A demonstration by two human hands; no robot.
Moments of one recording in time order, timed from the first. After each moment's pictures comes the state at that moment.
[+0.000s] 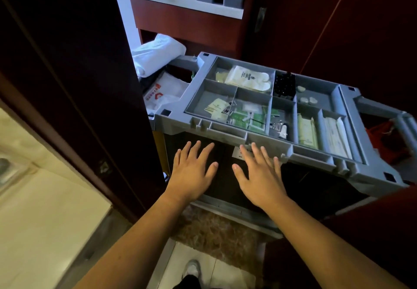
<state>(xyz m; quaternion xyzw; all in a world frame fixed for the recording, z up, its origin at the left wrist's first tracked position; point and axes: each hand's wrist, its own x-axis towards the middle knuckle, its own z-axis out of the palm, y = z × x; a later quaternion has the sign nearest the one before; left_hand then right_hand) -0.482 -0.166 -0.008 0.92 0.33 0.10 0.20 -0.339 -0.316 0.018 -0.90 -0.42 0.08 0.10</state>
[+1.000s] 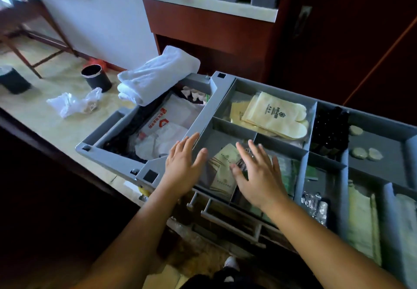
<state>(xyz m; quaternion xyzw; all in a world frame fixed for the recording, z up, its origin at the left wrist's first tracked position) -0.303 0.044 0.008 0.82 0.45 0.12 0.34 -0.135 -0.101 0.011 -0.83 -0.51 0.14 0.17</state>
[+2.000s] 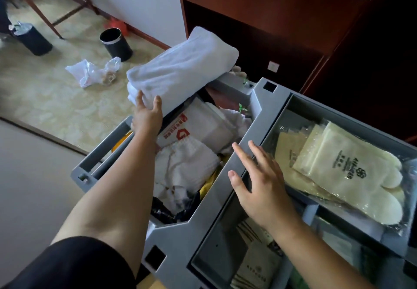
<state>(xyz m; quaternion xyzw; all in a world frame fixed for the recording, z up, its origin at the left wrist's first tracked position) -0.282 0.394 -0.056 0.55 0.73 0.23 0.35 -0.096 0.100 -0.005 -0.76 -0.55 0.21 0.26</state>
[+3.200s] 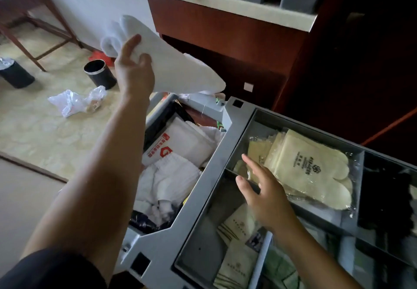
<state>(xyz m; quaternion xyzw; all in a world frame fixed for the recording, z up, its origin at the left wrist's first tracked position) -0.196 0.383 0.125 0.52 0.51 0.54 0.43 -0.065 0.054 0.024 -0.76 -0.42 0.31 0.39</state>
